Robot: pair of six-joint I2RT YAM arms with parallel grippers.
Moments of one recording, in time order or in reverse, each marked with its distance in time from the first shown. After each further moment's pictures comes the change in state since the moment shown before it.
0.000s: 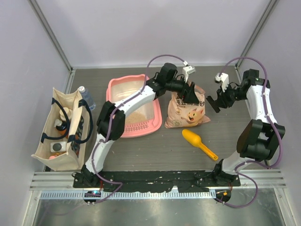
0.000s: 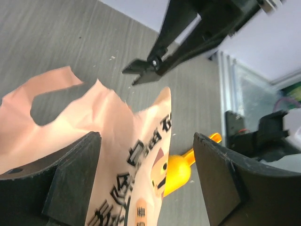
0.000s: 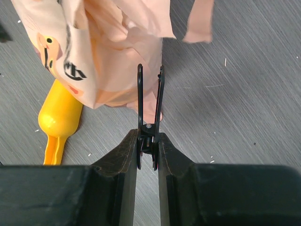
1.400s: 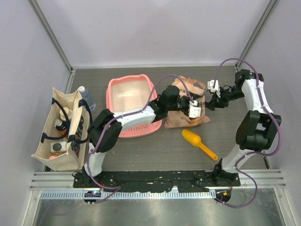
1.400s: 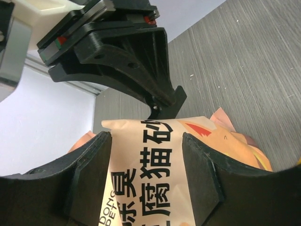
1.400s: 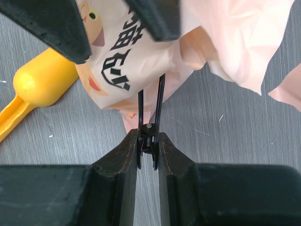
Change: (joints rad) left arm -0.174 -0.294 -0.604 0.521 -0.303 1.159; right arm 0.051 0.137 0.101 -0.219 -0.064 -0.613
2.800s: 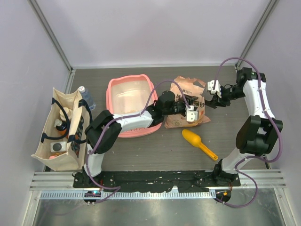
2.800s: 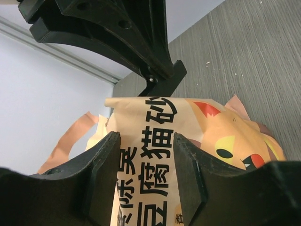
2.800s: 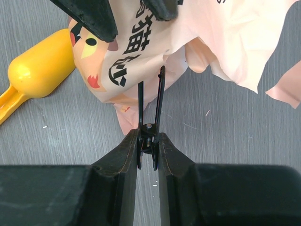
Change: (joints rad) left arm -0.008 -0.033 -0.141 0.171 -0.093 0.037; right arm 0.010 -0.055 0.012 -0.008 0.034 -0.046
